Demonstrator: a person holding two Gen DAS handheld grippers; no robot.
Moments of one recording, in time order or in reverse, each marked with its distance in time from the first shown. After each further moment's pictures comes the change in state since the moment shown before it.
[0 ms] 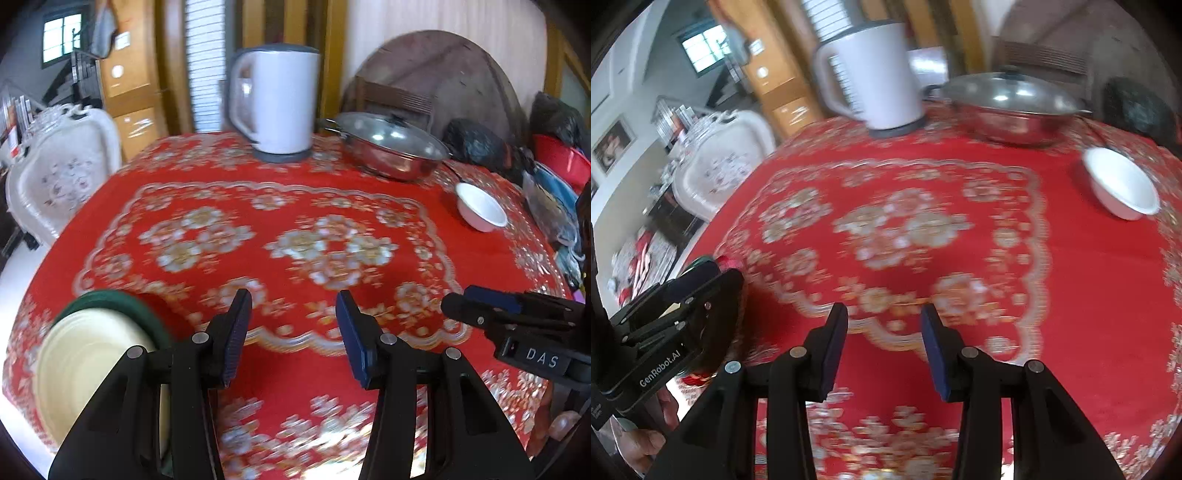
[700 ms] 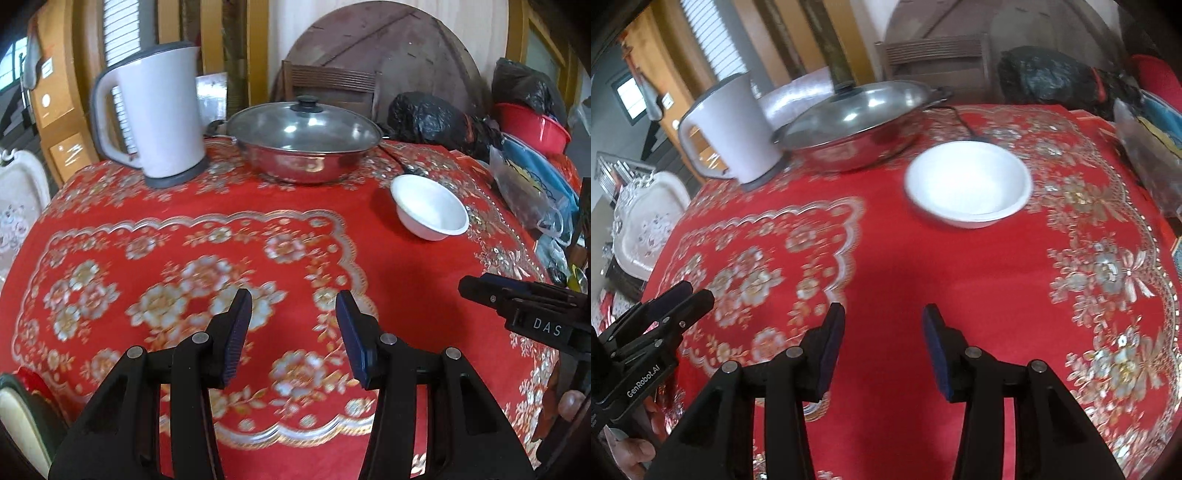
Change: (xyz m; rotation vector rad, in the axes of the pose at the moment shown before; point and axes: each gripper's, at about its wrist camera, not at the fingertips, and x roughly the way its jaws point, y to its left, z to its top) left arm 0.075 -0.131 0.057 0.130 0.035 -0.113; right arm -0.032 -0.161 0.029 0.190 -0.044 -0.178
